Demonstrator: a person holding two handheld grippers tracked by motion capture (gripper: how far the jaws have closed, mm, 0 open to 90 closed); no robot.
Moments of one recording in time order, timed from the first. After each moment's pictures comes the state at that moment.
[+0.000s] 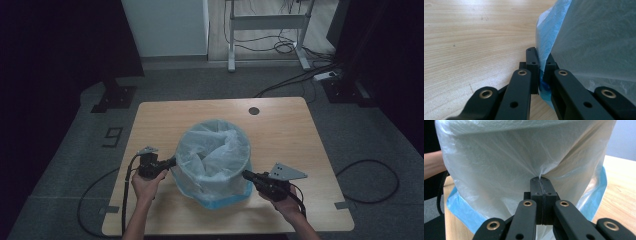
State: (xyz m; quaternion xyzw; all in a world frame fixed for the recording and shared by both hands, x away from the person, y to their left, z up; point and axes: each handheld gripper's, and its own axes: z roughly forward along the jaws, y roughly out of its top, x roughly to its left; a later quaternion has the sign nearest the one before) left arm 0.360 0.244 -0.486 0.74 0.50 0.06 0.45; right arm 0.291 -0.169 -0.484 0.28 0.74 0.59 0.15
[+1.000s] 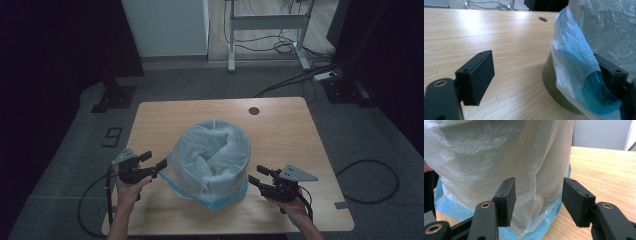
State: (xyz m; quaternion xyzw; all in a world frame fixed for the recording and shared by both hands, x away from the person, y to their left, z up) left arm 0.334 0.281 -0.462 0.73 0.44 0.14 0.51; right arm 0.288 -0.192 -0.495 0.34 0.71 0.60 0.15
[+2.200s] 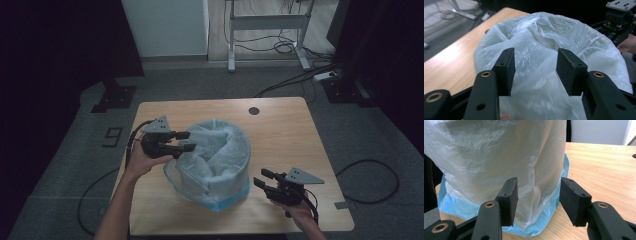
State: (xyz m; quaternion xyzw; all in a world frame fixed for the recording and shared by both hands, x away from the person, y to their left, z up) left arm 0.366 0.190 -0.343 0.86 0.20 0.09 0.46; right arm 0.279 -0.207 -0.497 0.35 0.71 0.60 0.15
